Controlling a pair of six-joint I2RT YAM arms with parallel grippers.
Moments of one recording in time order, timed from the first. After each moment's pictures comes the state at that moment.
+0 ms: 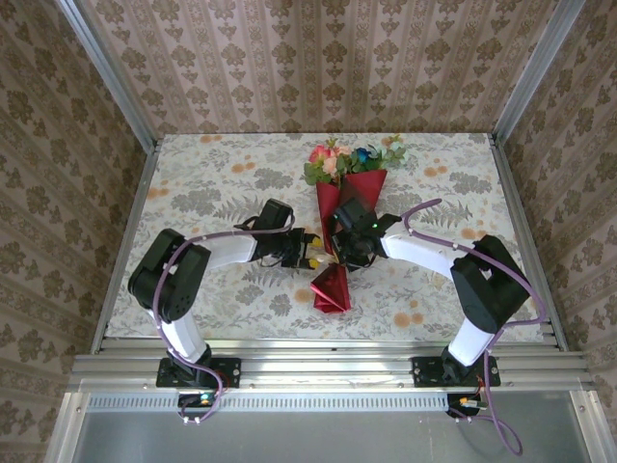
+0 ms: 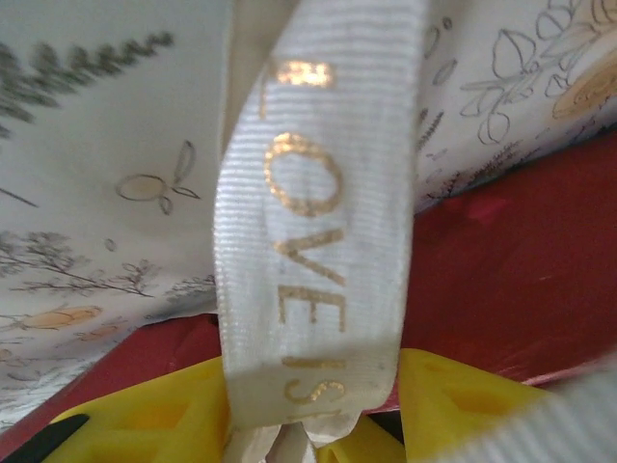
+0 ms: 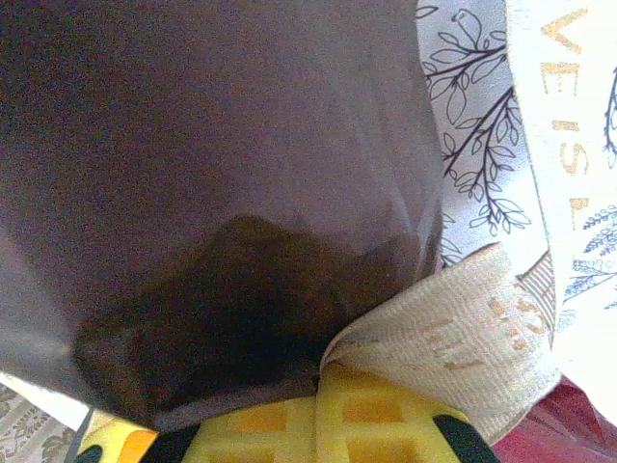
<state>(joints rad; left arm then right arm) -0.61 1.76 0.91 -0.06 0.61 -1.97 0.65 1.68 1.08 -0.50 -0.08 1.81</state>
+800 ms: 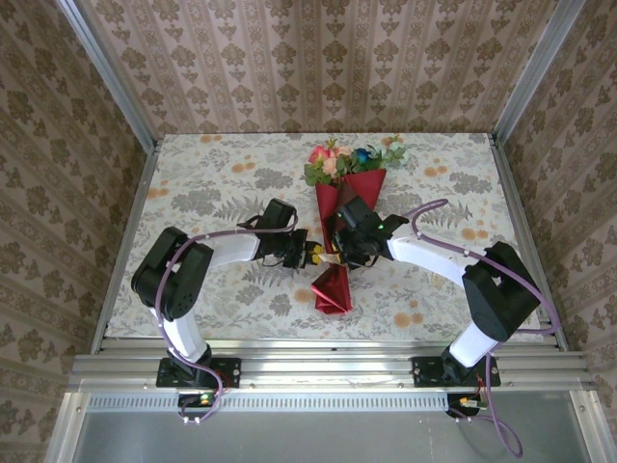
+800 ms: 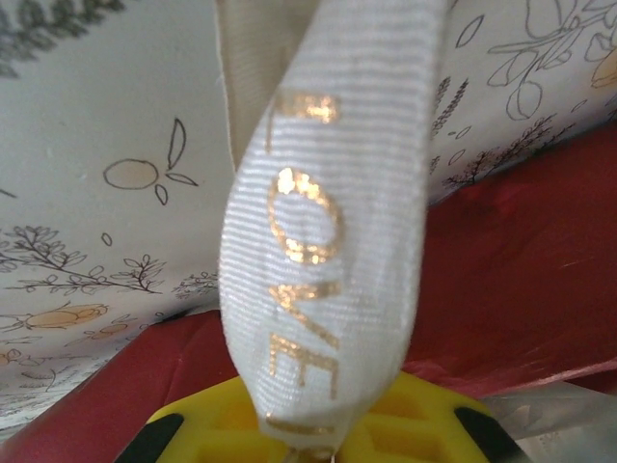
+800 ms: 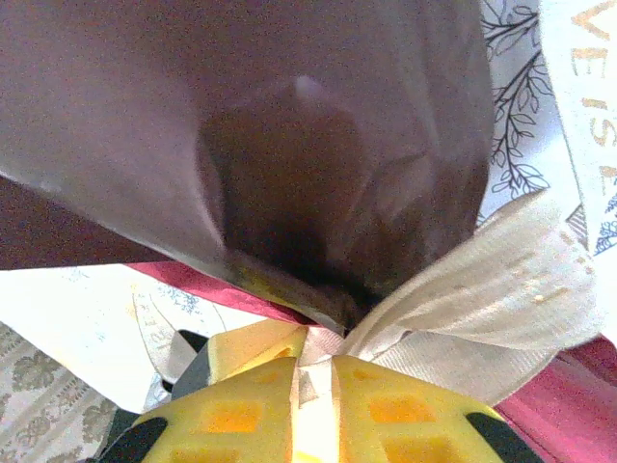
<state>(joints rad) -0.63 1.77 0.93 -0.09 0.63 -1.93 0.65 1.62 1.06 -0.48 -0.08 1.83</state>
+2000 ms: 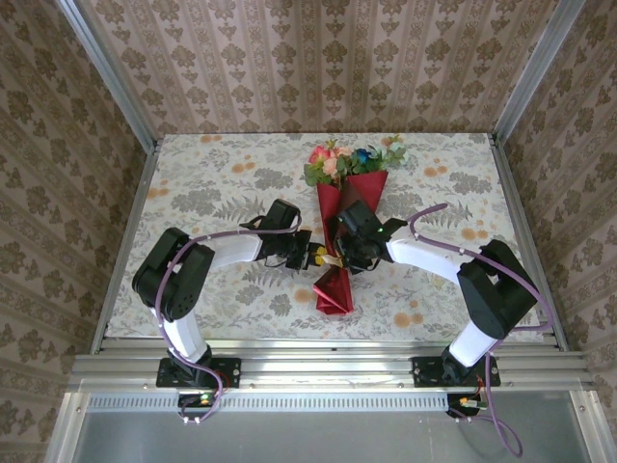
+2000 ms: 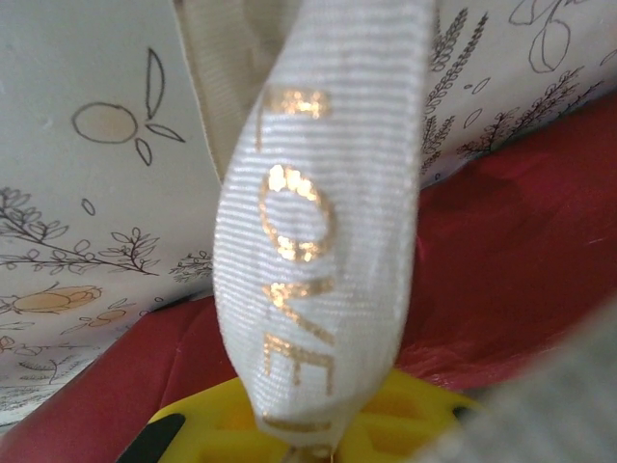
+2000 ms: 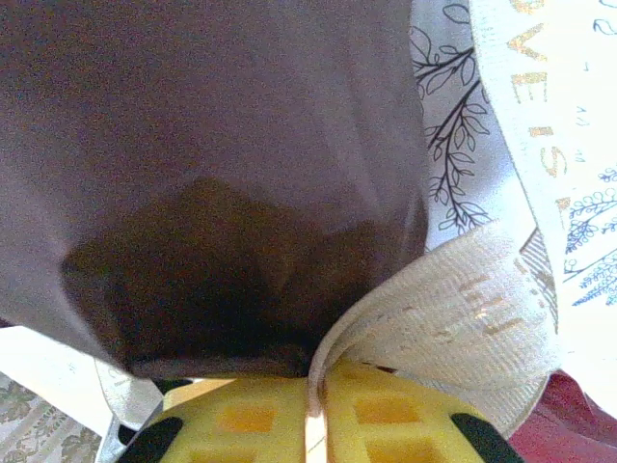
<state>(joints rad) -0.65 1.77 0.94 -0.10 0.62 -1.92 0.64 1.64 1.02 -0.47 -0.08 1.85</state>
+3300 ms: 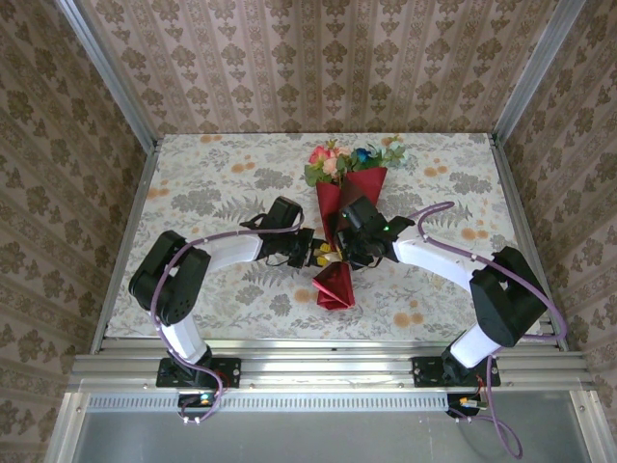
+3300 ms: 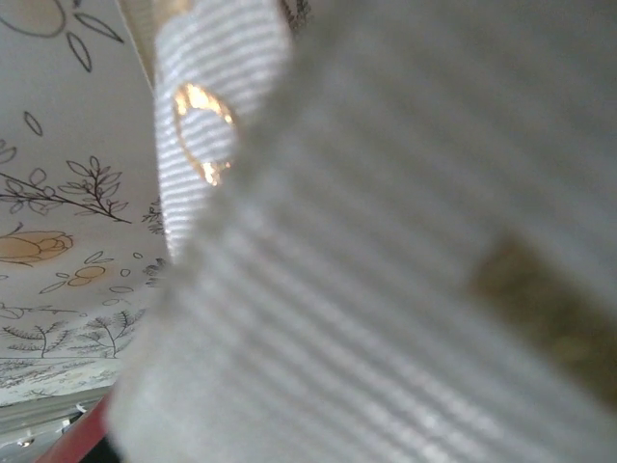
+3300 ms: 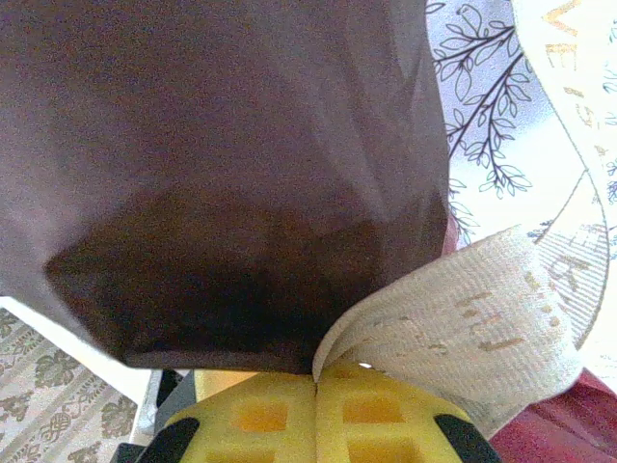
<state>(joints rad) -0.67 1.74 0.96 -0.13 0.63 -1.89 0.64 1.57 1.03 -0.48 -0.08 1.86</state>
